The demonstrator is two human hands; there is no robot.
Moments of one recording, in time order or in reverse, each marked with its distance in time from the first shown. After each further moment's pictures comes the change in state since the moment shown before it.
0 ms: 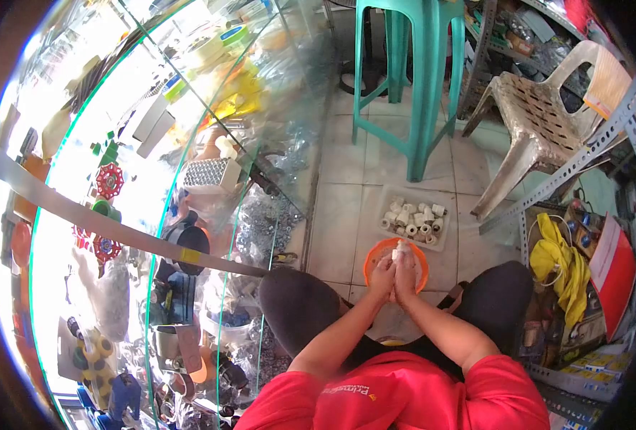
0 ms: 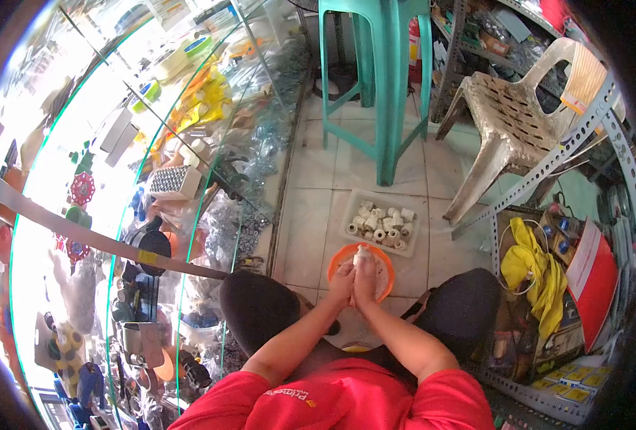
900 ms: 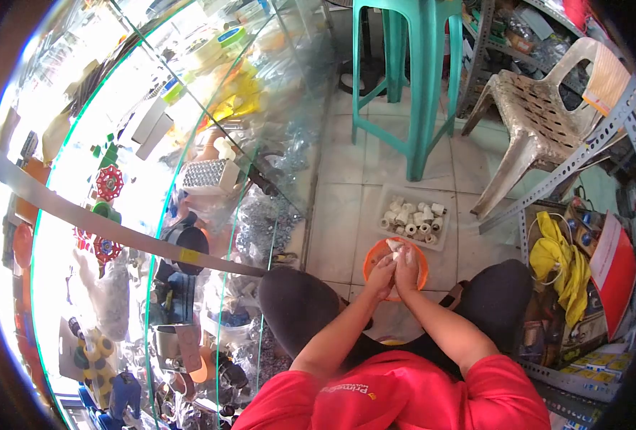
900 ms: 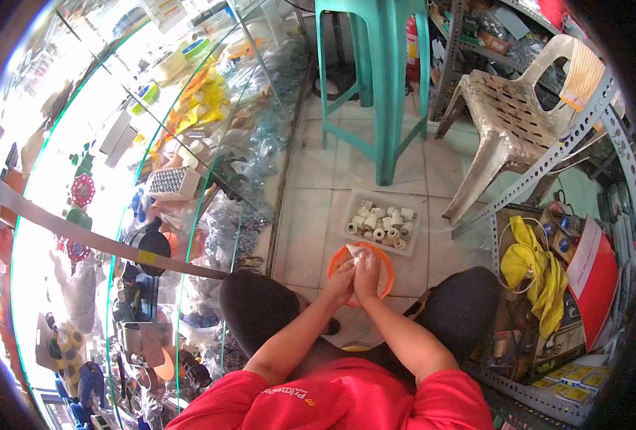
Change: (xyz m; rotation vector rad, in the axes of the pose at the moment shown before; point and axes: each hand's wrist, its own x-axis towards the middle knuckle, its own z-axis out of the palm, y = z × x) left_hand -0.008 0.037 0.005 -0.441 -0.187 -0.274; right_hand 0.011 -0.014 -0.006 -0.116 0.028 -0.142
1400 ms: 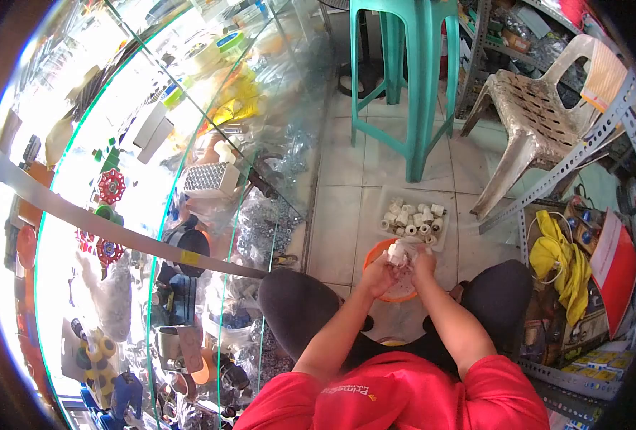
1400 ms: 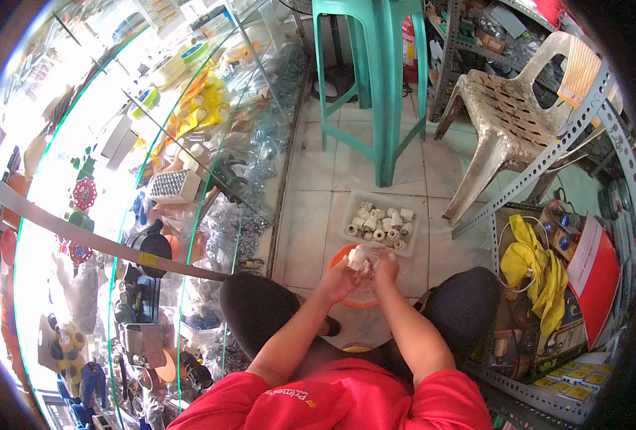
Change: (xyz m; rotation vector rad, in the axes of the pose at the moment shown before) left_hand -0.009 0.029 0.004 -0.157 -0.111 -0.176; right_hand 0.040 0.022 -0.026 0.424 0.219 0.556
